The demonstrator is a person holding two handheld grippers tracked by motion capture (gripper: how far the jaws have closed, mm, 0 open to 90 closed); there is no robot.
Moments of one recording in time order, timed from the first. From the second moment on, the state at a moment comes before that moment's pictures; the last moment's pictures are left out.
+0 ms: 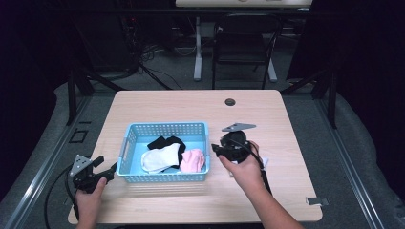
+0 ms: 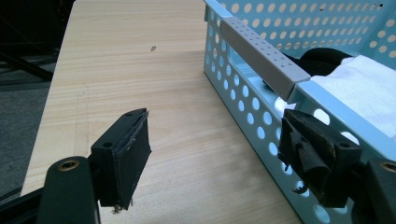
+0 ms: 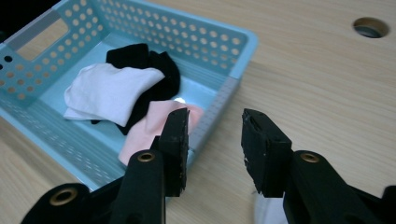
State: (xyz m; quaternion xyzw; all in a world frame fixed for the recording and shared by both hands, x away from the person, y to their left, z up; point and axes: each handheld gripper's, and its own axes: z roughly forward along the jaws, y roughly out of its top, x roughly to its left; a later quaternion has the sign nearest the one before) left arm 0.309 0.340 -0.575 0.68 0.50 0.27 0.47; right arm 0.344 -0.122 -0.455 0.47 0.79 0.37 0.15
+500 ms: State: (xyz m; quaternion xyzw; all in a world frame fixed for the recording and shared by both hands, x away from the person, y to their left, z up) left arm 0.310 0.341 -0.575 0.67 0.51 0.27 0.47; right arm 0.387 -0.023 -0.481 0.46 0.83 0.31 0.05
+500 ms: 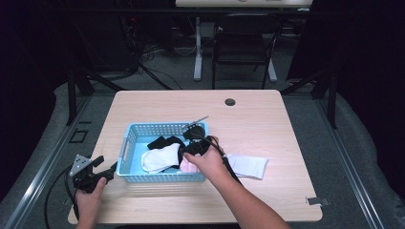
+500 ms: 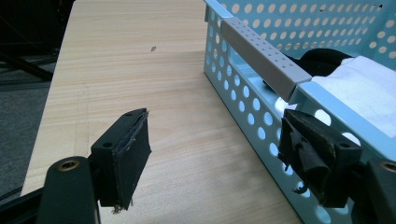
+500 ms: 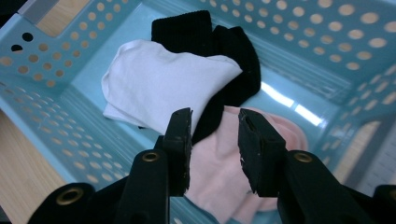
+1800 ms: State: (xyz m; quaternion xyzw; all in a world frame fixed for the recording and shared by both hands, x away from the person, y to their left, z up) left arm 0.310 0.340 -0.575 0.68 0.50 0.27 0.47; right arm 0.406 0.017 -0.499 0.44 0.83 0.34 0.00
